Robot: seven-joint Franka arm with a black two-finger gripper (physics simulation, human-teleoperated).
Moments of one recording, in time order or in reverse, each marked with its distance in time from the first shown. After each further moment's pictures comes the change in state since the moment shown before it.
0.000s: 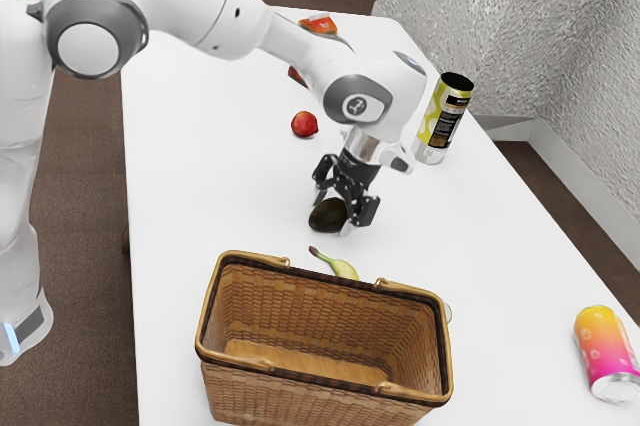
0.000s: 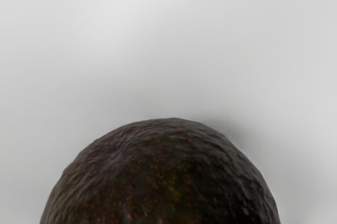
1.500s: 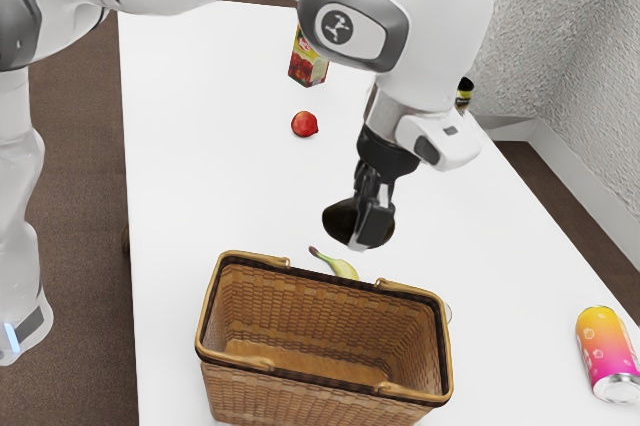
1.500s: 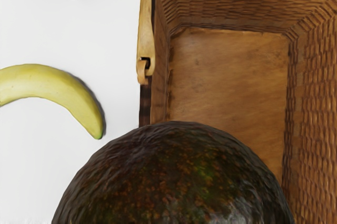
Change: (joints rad) arm -0.102 -0.159 -0.456 0.372 0.083 -0.378 0.051
